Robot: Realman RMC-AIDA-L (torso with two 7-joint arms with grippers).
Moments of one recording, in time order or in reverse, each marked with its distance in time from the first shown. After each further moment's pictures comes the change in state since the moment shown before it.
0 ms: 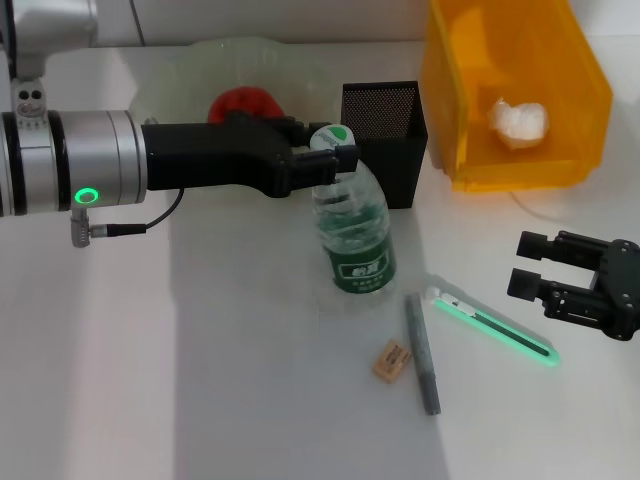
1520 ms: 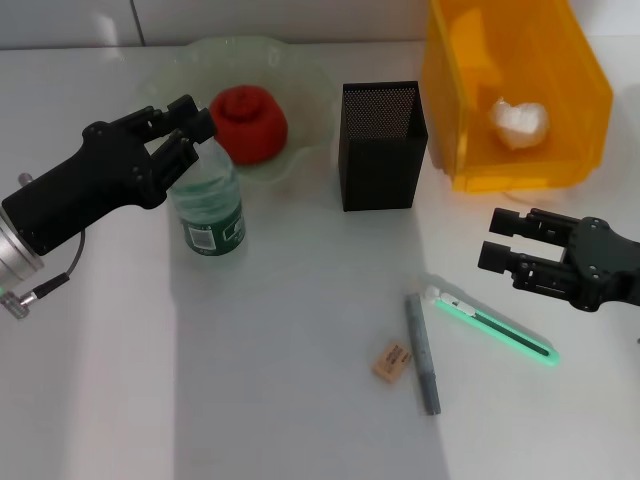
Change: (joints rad) left arm 0.041 -0.001 -0.347 -0.653 -0.422 0.243 0.810; right arm 0.063 0.015 0.016 0.052 0.000 0.049 0.001
